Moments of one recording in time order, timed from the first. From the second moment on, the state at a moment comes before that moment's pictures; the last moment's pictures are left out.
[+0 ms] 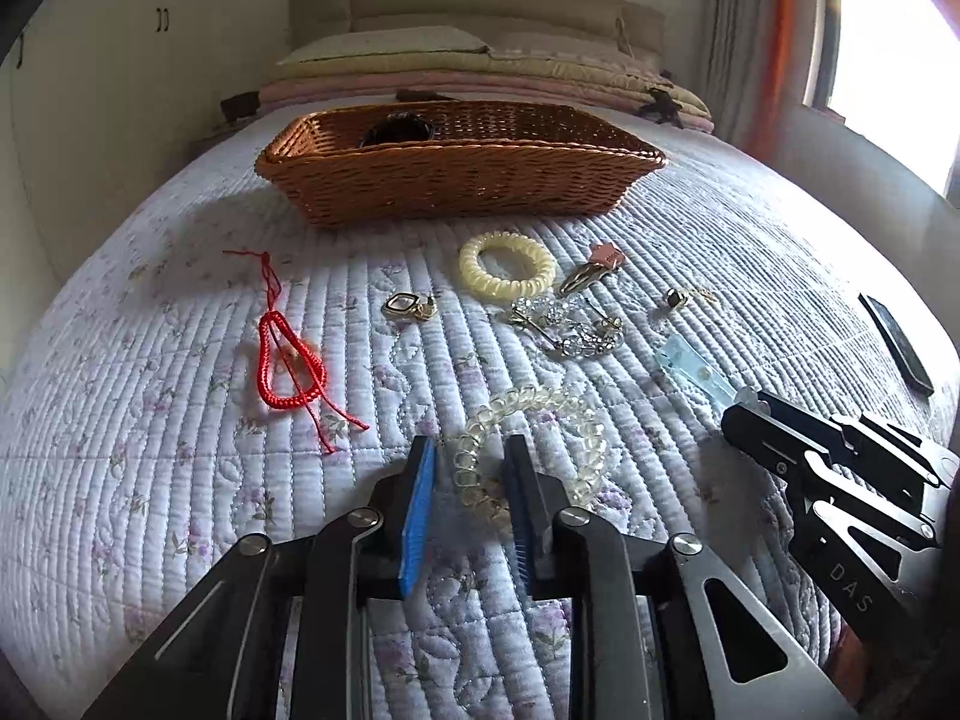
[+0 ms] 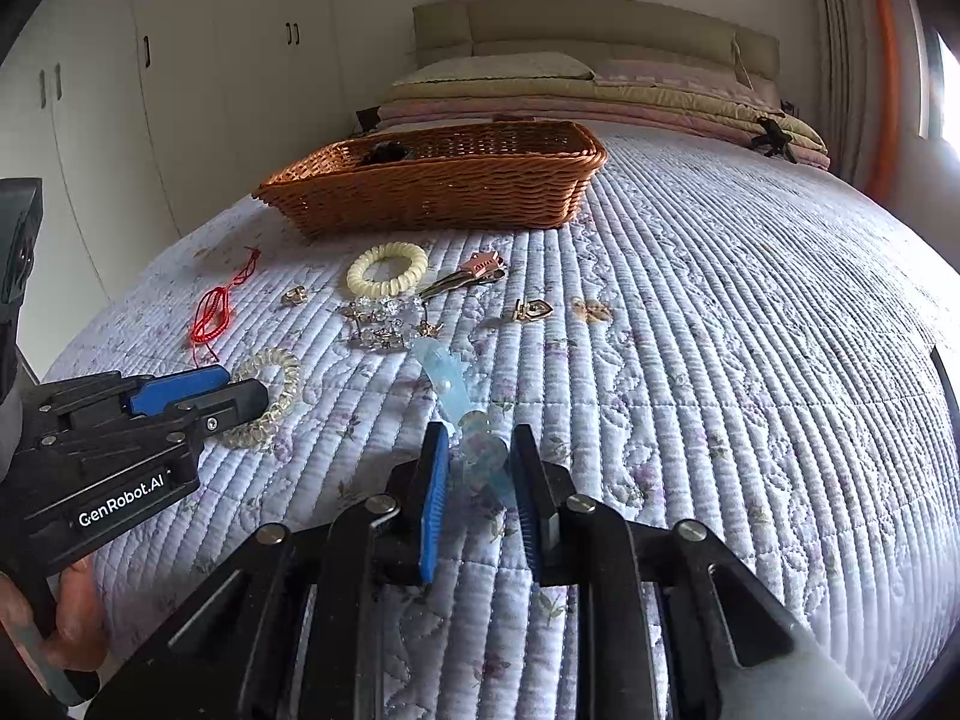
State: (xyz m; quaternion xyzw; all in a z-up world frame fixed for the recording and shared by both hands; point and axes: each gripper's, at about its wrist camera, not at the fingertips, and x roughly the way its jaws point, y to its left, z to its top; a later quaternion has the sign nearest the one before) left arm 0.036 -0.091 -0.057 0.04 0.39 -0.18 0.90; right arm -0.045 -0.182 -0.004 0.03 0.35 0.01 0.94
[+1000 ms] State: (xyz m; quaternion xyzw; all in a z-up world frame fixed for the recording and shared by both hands) left arm 0.023 -0.074 -0.018 0.03 0.32 -0.20 0.93; right arm -0.058 -0.174 0.041 0.03 0.29 0.02 0.96
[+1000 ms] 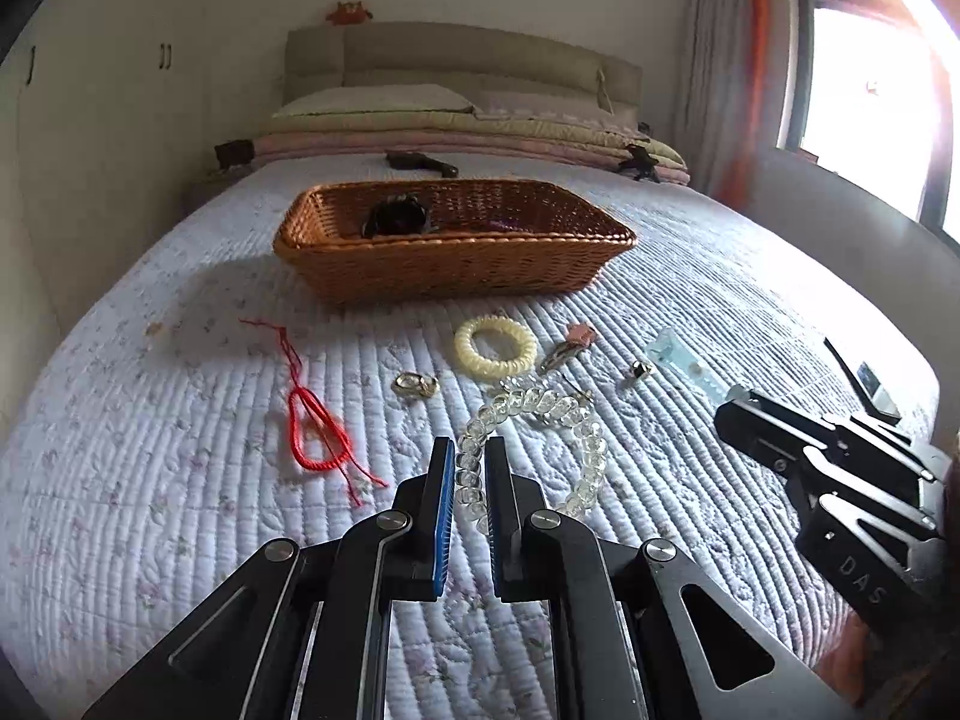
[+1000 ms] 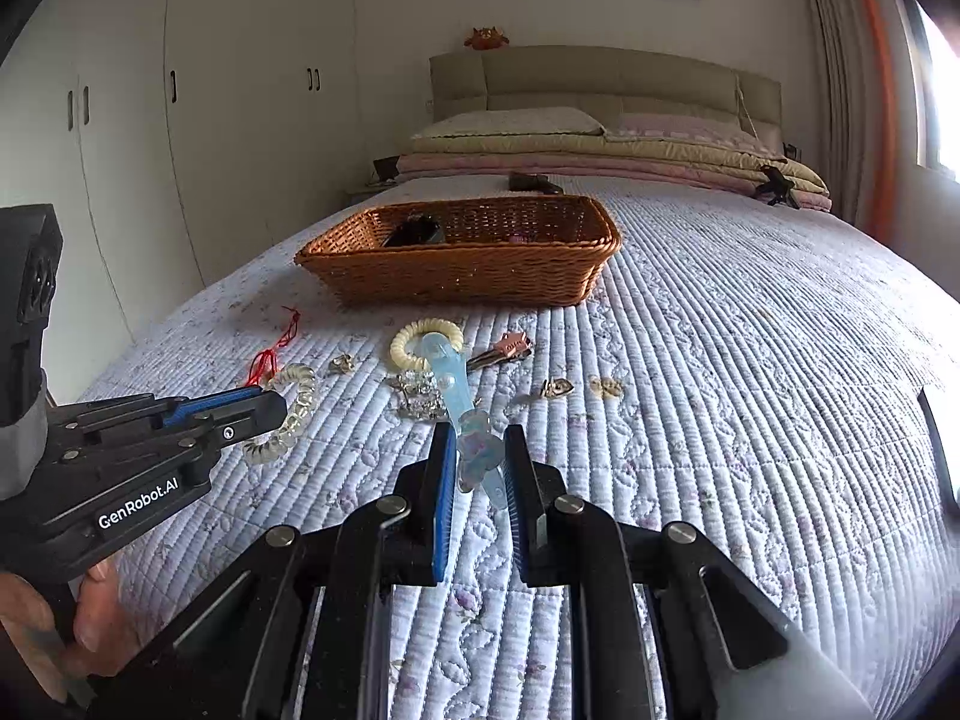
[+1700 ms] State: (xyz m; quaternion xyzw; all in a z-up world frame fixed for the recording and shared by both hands) left arm 0.234 -0.129 0.043 -0.01 0.31 -0.22 0.92; right arm 0.190 -0.240 0.105 0.12 0.32 0.02 0.94
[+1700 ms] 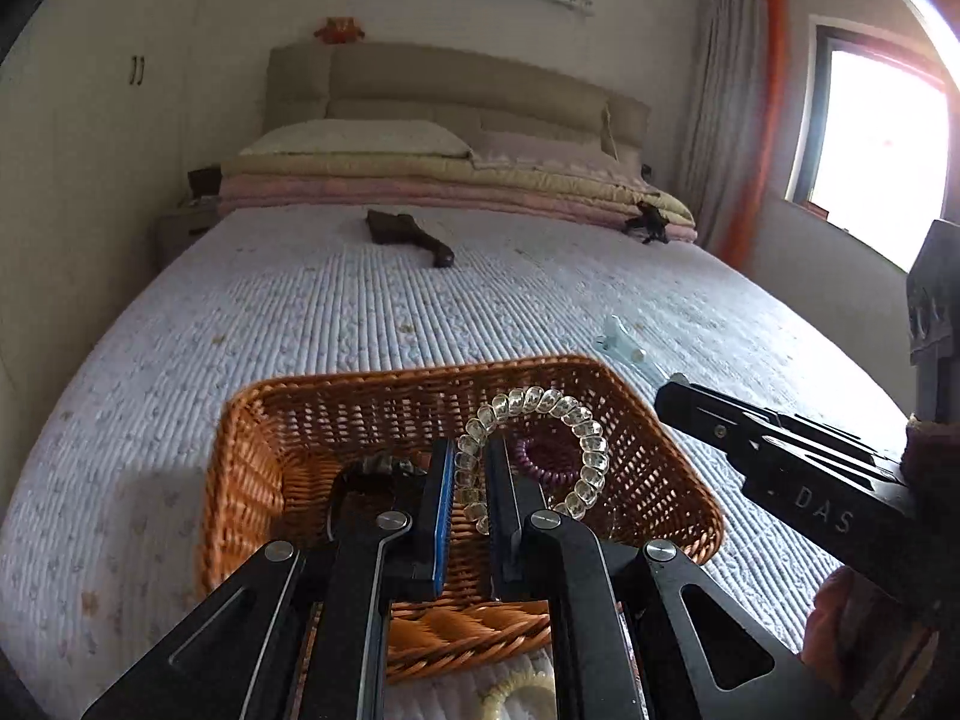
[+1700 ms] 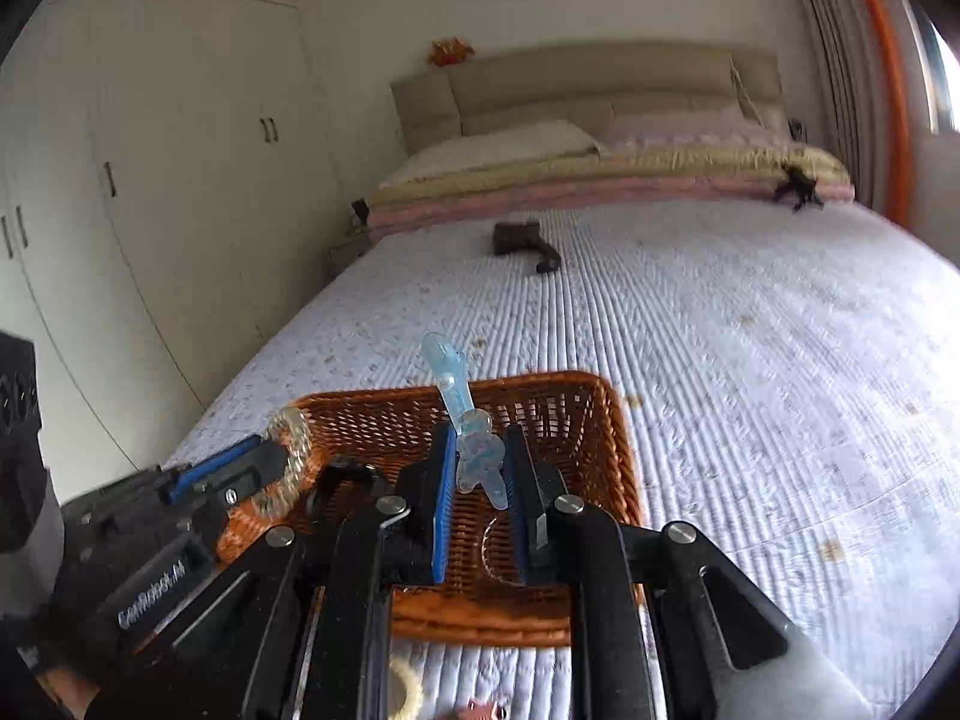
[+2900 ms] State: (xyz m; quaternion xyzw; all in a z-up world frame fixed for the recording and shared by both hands) left arm 0.248 -0.149 -0.005 0.02 0.35 -0.25 0.90; right arm 0.219 -0.251 0.055 0.13 0.35 0.02 0.93
